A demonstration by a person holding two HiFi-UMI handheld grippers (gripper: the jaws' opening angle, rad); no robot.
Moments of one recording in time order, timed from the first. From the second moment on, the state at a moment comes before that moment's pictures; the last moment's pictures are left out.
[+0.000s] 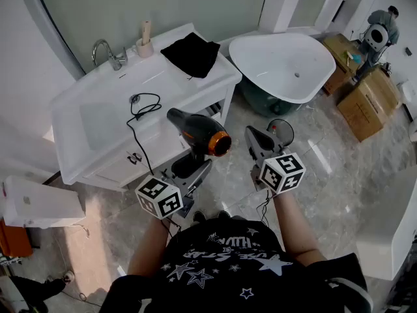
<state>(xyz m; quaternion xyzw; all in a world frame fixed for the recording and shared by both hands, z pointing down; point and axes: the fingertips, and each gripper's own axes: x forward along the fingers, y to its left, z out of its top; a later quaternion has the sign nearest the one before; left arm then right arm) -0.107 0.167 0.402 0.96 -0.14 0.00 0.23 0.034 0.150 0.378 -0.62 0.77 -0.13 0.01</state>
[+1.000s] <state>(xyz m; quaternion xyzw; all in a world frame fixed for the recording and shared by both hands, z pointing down) -0.144 0.153 0.415 0.96 -0.14 0.01 0.23 -0.014 0.124 0.397 -0.61 0.78 -0.14 0.01</state>
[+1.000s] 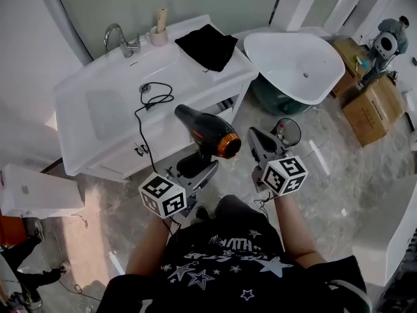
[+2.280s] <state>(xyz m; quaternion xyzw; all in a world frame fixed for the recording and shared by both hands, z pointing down) -0.009 -0.064 0.429 0.95 -0.21 0.04 0.24 0.139 -0.211 0.425 -0.50 0.85 -0.17 -0.01</state>
